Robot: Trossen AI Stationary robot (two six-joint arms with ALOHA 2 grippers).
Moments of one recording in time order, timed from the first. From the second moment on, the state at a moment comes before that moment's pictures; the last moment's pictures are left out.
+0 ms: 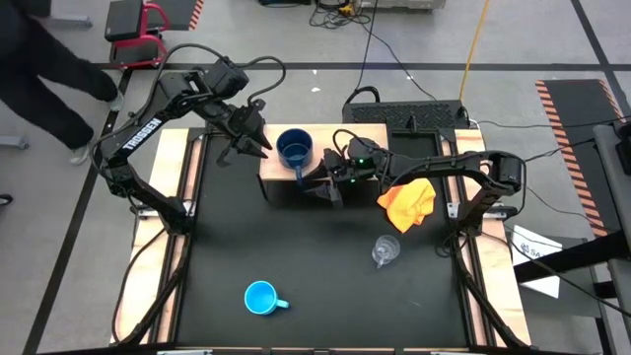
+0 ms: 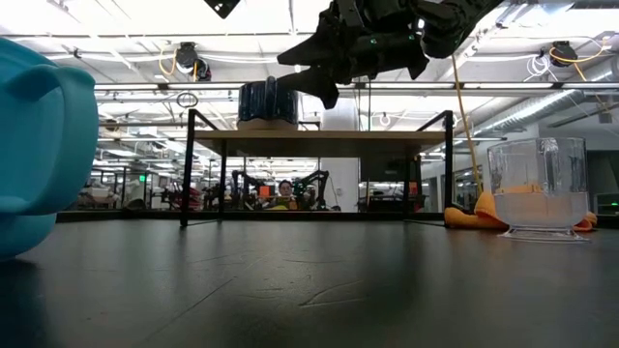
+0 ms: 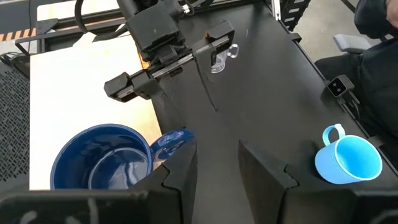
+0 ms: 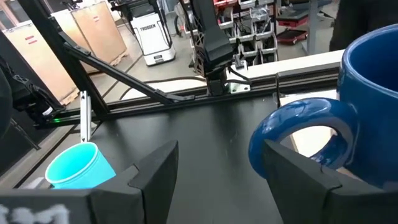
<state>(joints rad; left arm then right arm) 0.59 1.50 1.91 -1.40 0.68 0.71 -0.26 1.66 1.03 0.38 -0.45 0.16</state>
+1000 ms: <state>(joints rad) 0.59 1.50 1.84 -1.36 0.71 0.73 -0.29 1.55 1.03 0.29 -0.50 0.04</state>
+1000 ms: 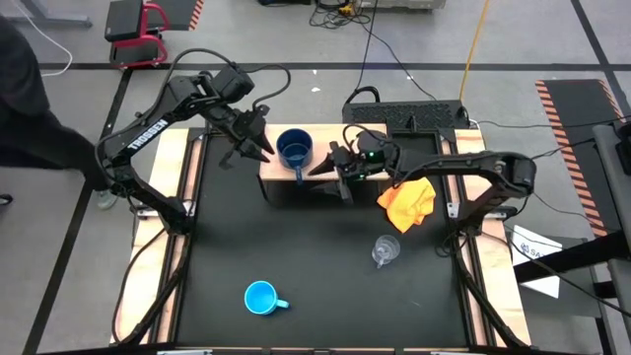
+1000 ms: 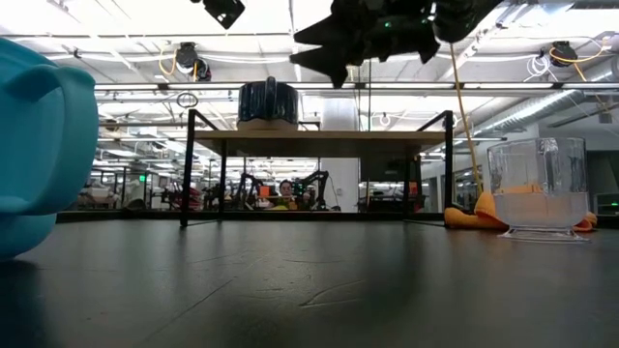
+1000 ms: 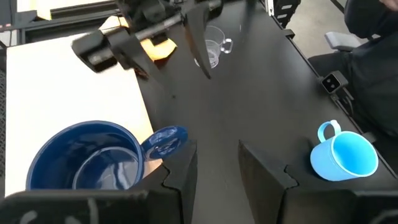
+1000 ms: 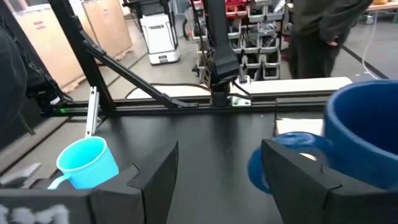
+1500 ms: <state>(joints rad) 0.60 1.45 1.84 -1.34 0.71 0.73 -0.29 1.29 1.03 -0.07 -0.49 -0.04</state>
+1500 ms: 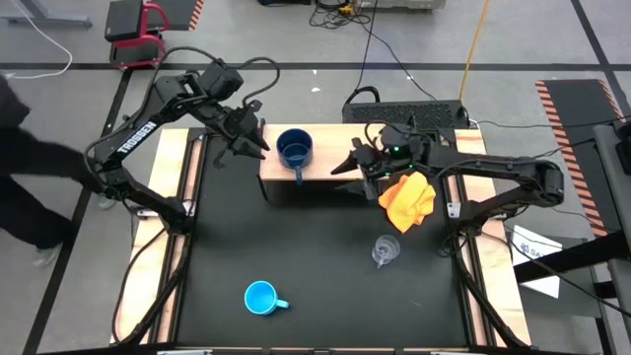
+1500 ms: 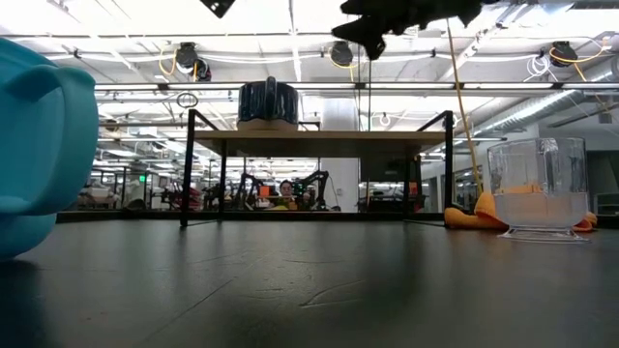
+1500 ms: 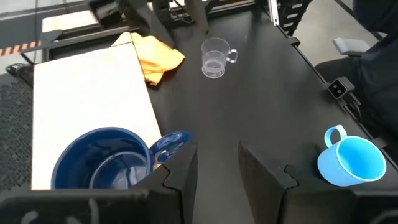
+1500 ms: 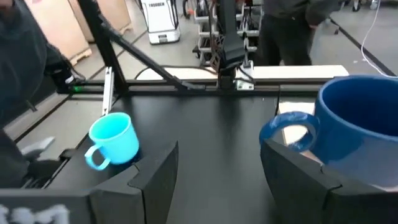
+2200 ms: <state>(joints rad) 0.60 1.24 1.65 -1.20 0.71 0.61 -0.29 0.97 0.89 -0.16 -0.49 0.01</state>
